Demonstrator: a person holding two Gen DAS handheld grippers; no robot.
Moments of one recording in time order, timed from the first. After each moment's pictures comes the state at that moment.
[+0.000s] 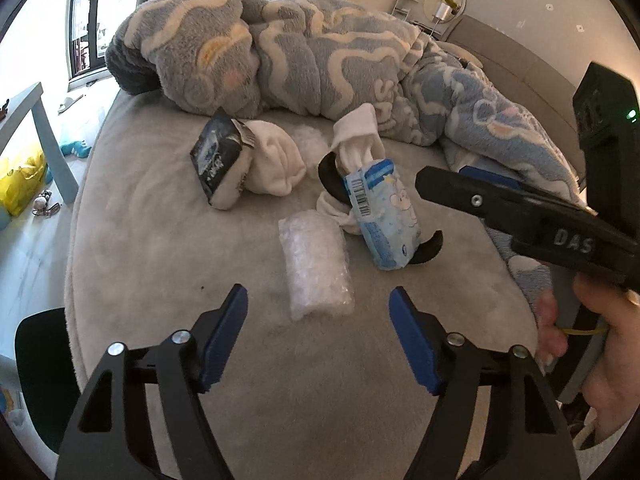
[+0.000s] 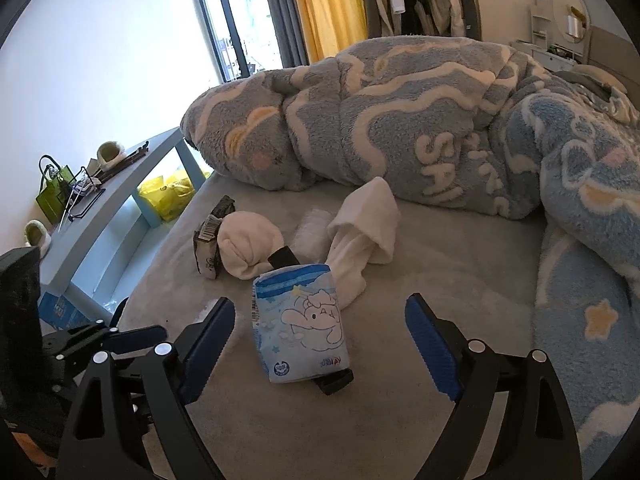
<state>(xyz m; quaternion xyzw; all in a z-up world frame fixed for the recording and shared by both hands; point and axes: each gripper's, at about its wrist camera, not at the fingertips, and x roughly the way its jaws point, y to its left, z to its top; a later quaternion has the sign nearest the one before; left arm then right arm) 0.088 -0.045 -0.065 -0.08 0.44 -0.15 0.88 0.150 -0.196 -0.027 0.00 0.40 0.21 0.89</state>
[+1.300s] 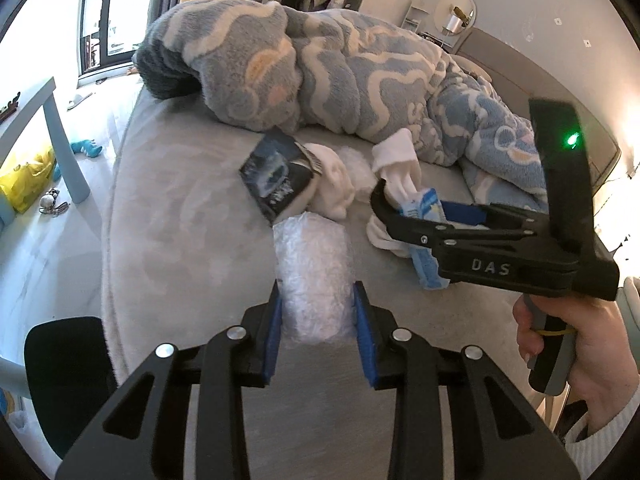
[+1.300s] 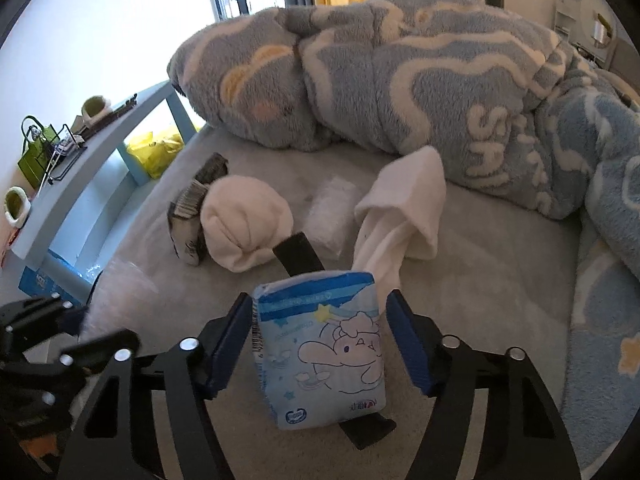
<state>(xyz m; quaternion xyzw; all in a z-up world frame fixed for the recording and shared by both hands) 0.098 0.003 -0.057 -0.09 0.43 -0.14 0.89 0.185 -0.149 -0.062 -0.06 0.46 0.20 0.86</state>
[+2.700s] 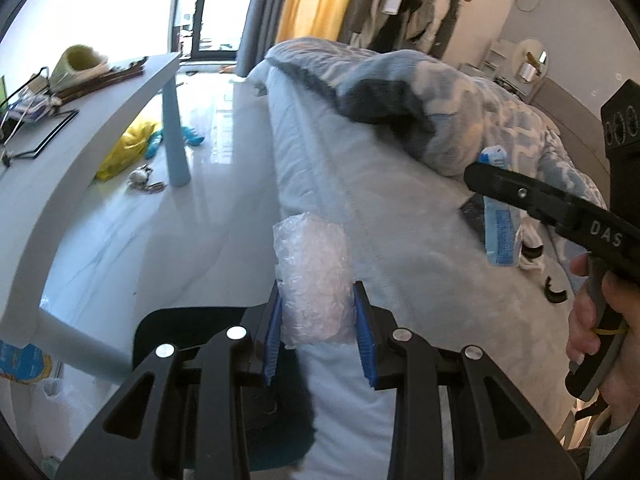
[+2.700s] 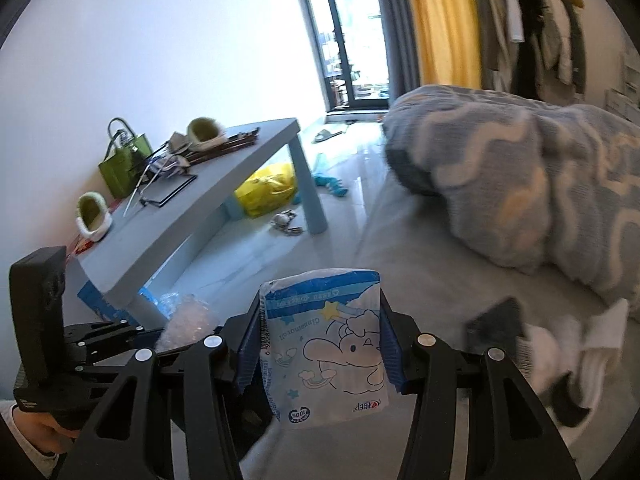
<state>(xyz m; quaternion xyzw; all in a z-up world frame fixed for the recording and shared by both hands) 0.056 0.202 -0.056 -0.13 0.41 -0.01 0.90 0.160 0.047 -0.007 -0.04 0.37 0.36 0.86</state>
